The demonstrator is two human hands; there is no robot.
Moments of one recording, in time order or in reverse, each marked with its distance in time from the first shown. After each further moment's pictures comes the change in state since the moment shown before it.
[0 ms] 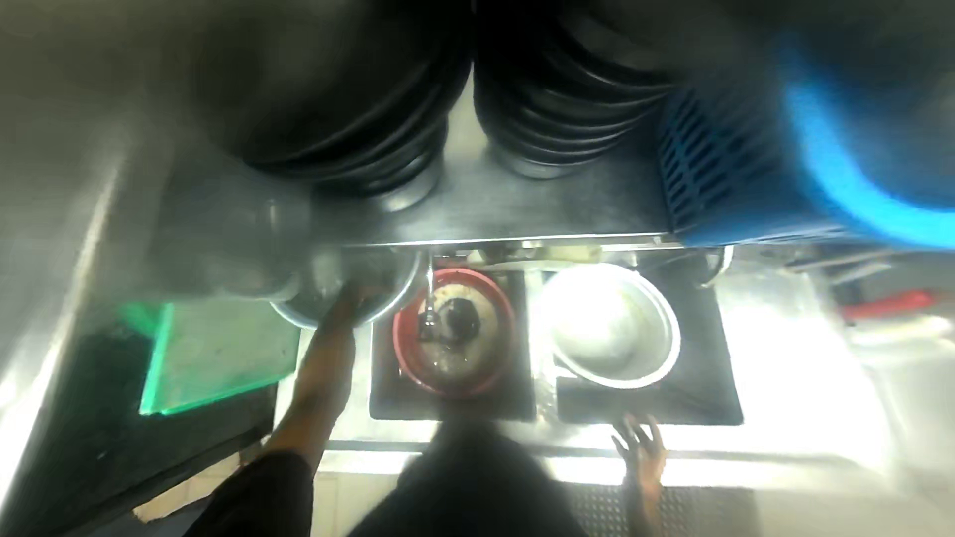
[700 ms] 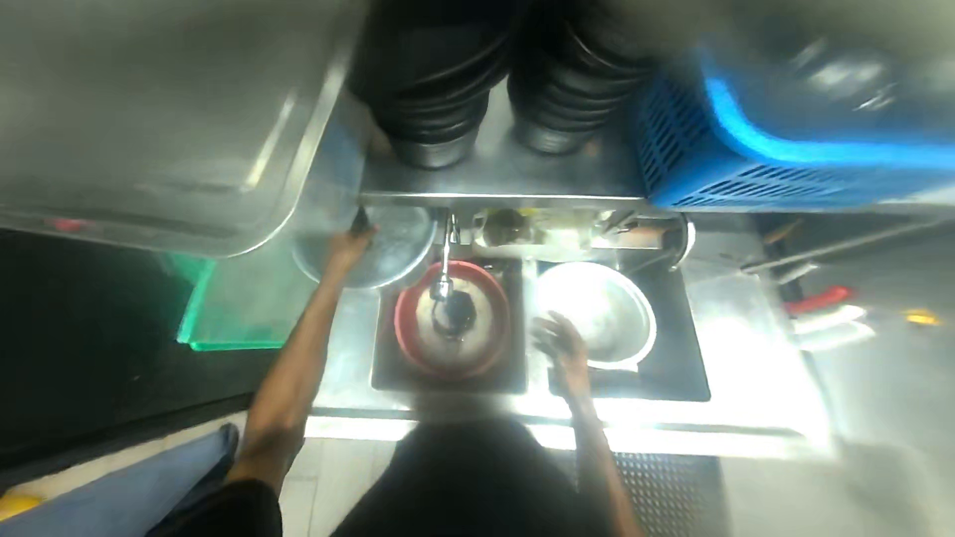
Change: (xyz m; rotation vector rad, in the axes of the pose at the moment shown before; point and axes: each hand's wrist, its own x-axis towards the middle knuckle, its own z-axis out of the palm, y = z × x) left_hand 0.033 -0.087 -0.005 -0.418 0.638 0.170; right_hand -0.067 -0.096 0.121 -0.083 -0.672 -0.428
